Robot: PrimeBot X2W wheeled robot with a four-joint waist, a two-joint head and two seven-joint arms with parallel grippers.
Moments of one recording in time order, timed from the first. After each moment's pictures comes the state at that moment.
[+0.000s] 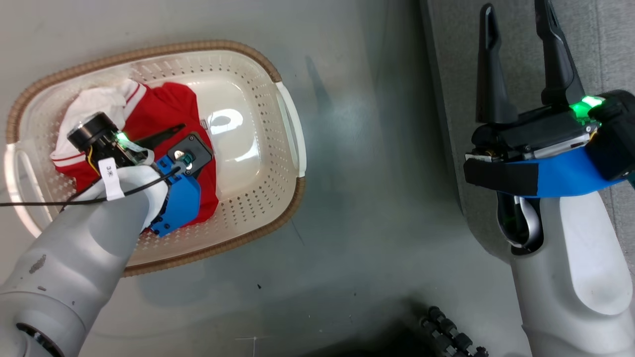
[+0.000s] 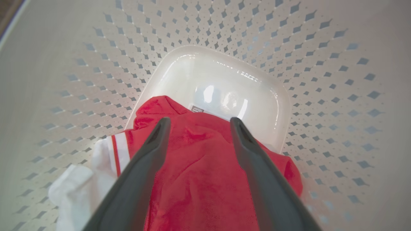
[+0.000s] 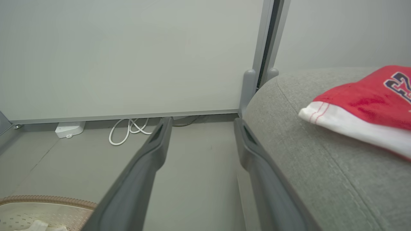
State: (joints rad) left arm -1.12 0.27 -1.21 1.18 -0.31 -0.13 -0.20; right arm -0.59 -0.05 0.08 0.05 0.12 0.13 -0.26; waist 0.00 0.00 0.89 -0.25
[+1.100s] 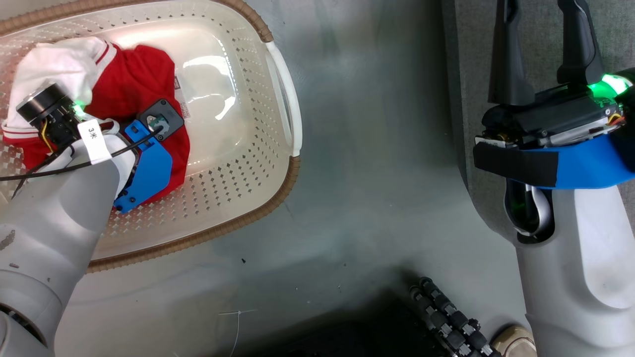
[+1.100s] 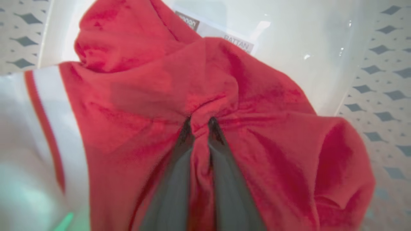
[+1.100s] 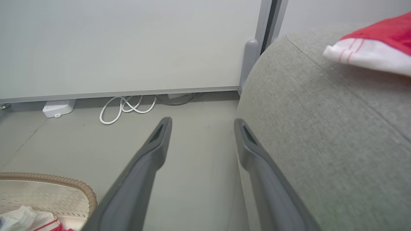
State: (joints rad) left arm -1.23 0.30 -1.28 1.26 -0.31 -0.13 0.04; right arm -0.63 -0.05 0.08 0.00 0.14 0.13 -0.26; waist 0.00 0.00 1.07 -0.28
